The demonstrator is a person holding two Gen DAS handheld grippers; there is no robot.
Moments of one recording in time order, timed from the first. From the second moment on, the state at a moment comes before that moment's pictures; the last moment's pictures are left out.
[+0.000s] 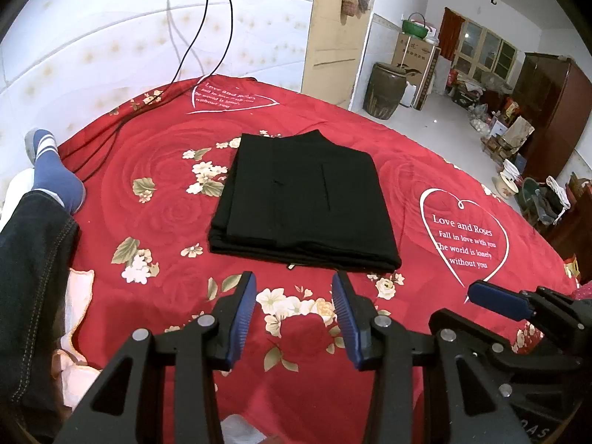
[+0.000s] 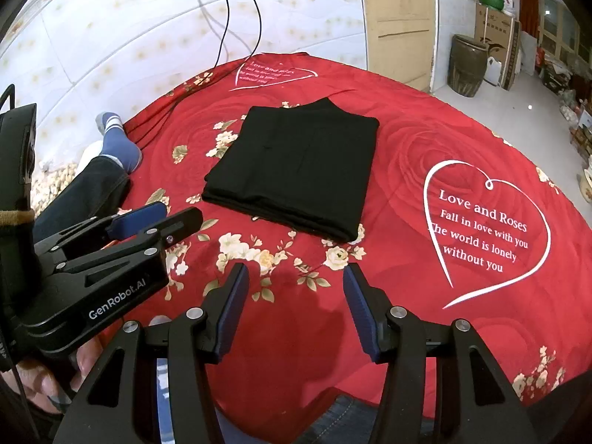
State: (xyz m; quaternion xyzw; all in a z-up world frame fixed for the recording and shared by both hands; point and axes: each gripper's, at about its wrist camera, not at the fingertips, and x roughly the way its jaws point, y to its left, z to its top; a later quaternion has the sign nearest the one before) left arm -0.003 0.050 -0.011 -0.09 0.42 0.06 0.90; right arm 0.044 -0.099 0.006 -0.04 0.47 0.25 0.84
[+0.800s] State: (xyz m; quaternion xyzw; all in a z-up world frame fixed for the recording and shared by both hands) left arm -0.003 0.052 -0.012 -0.08 0.42 0.06 0.90; right arm 0.045 -0.103 0.007 -0.04 0.47 0.25 0.85
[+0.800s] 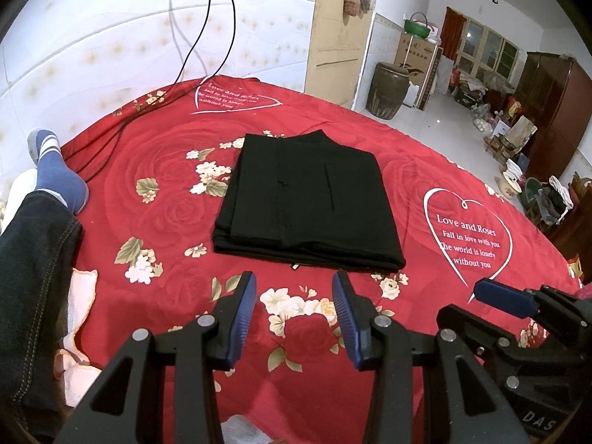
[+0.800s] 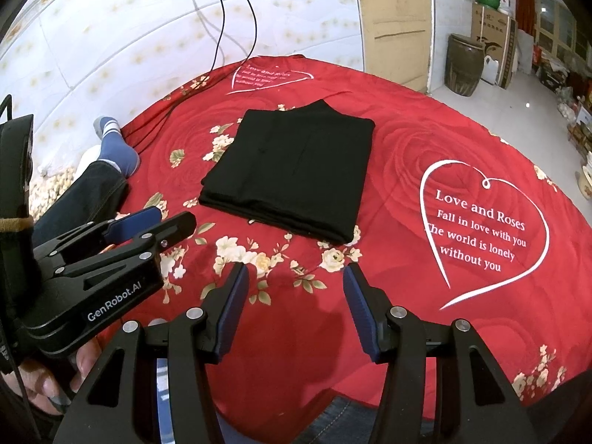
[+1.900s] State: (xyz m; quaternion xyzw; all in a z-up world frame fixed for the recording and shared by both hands) left arm -0.005 0.050 -0.014 -0.08 0.43 0.07 0.90; right arm 0.045 -0.100 0.007 -0.05 0.47 0.25 0.85
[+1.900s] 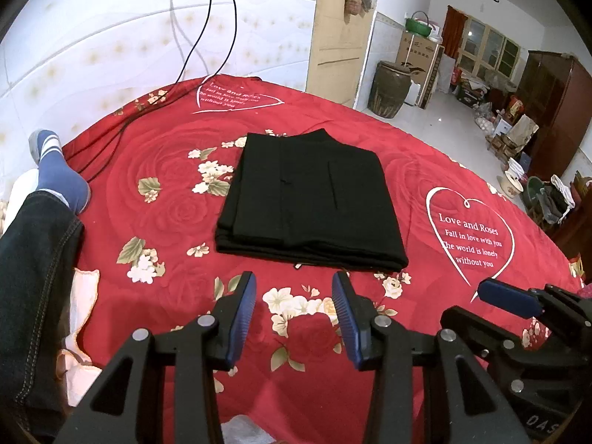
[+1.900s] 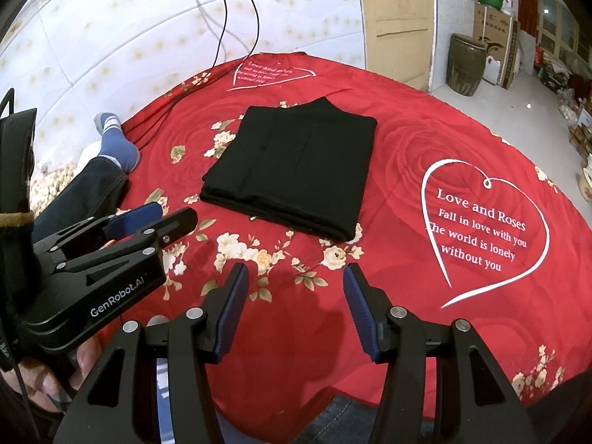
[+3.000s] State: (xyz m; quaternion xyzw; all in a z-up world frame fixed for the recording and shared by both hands) left arm -0.005 0.051 -0.012 -0.08 0.42 0.08 0.90; right arm 0.043 -0.100 0.005 -0.05 0.47 0.25 0.84
